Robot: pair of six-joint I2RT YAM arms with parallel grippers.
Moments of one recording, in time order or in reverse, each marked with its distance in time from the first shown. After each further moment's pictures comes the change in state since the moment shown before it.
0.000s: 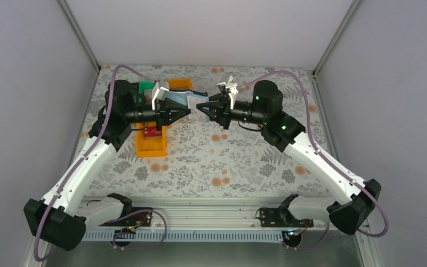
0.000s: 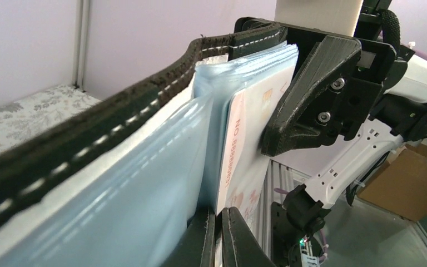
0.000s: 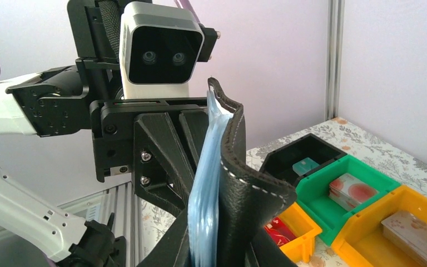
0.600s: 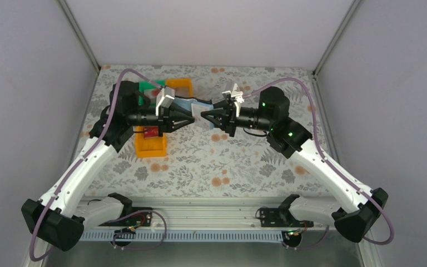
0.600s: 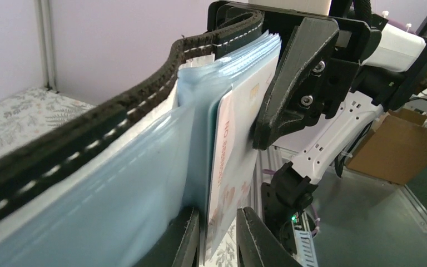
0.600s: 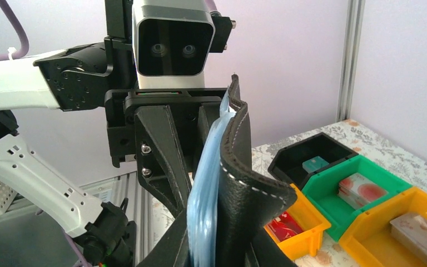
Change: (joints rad) left arm -0.055 -0.004 0.034 -0.116 0.023 0.154; right arm -0.005 -0.088 -0.060 -0.030 -0.049 -0.038
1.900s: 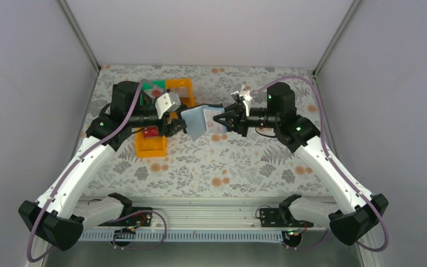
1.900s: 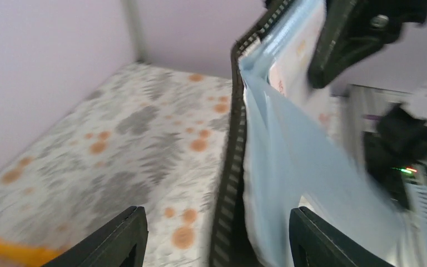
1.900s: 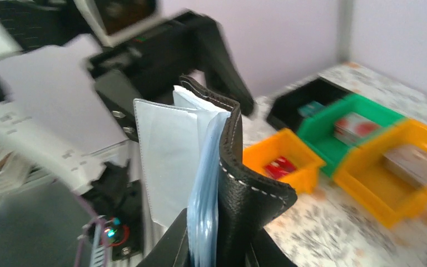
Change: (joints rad) left arm -0.028 0.007 0.085 -0.287 -0.251 0.398; right arm -0.165 -0.009 0.015 -0.239 -0.230 -0.126
